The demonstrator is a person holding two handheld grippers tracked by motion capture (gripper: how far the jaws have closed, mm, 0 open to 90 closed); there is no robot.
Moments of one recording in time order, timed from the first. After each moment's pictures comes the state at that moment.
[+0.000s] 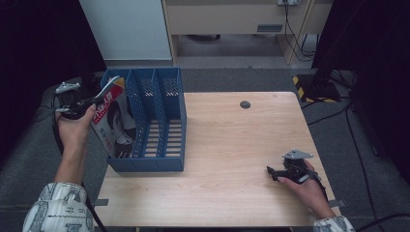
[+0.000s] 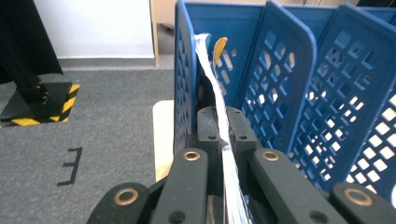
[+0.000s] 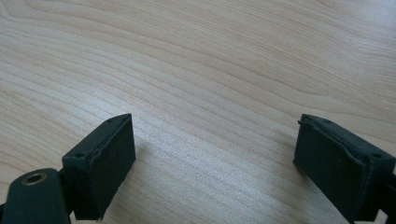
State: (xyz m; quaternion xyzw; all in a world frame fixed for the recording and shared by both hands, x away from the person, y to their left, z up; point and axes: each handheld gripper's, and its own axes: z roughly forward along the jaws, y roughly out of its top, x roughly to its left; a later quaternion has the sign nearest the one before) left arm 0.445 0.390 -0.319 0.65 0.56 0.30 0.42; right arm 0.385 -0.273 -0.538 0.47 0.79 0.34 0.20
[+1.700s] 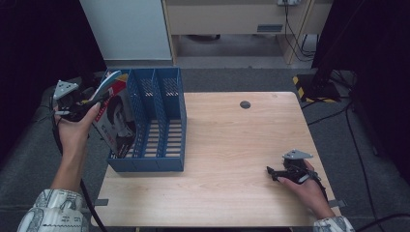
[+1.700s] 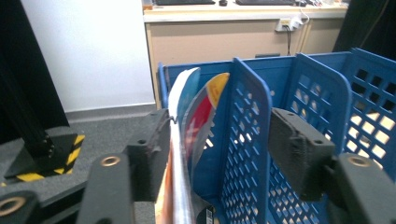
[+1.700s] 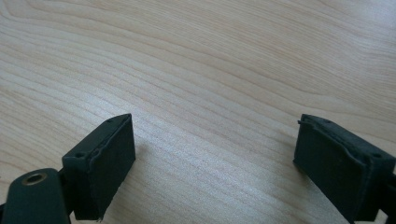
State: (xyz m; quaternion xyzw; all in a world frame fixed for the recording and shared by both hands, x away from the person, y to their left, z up) left arm 0.429 0.373 -0.308 0.63 0.50 0.37 0.47; right arm 0.385 -0.272 -0.538 0.47 0.79 0.34 0.20
